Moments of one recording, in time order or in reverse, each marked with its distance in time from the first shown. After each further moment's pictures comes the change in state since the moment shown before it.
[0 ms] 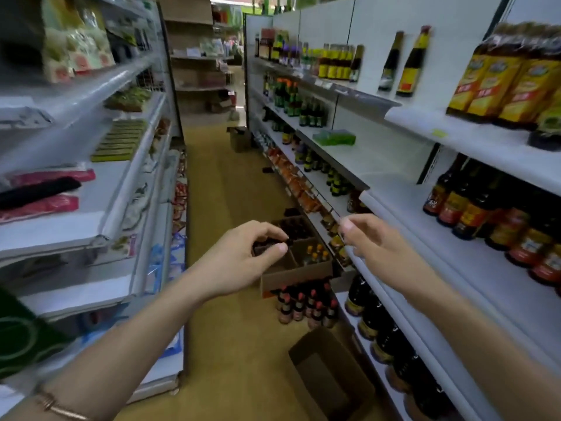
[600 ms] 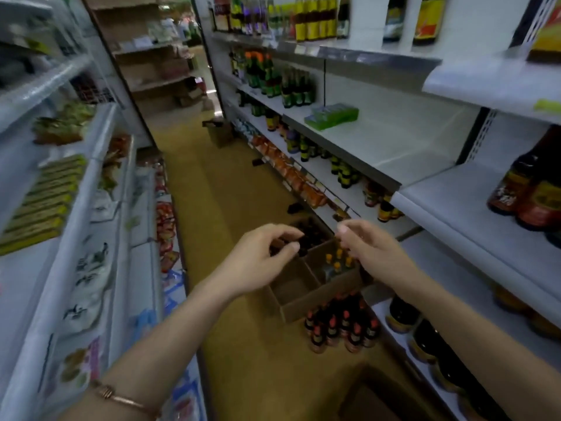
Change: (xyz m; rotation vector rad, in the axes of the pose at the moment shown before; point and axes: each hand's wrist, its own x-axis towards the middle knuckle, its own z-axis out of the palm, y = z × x) left_hand 0.303 -0.142 -0.012 0.026 -0.185 0.004; right_hand 0.301 0.106 0.043 0.159 0.066 0.176
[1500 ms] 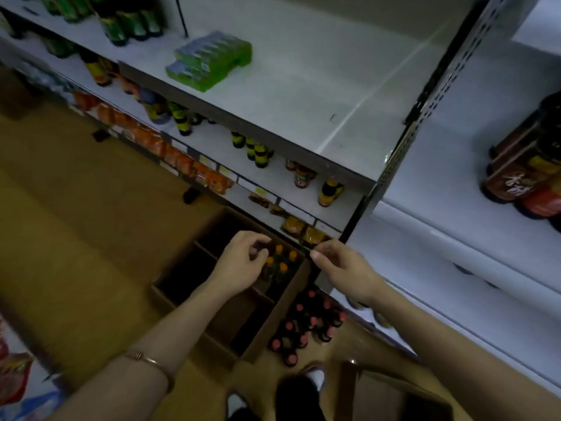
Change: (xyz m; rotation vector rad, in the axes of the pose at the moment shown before) left_hand 0.423 -0.222 0.098 -0.145 -0.464 -0.015; right_hand 0.317 0.159 0.004 -0.221 0.212 0.540
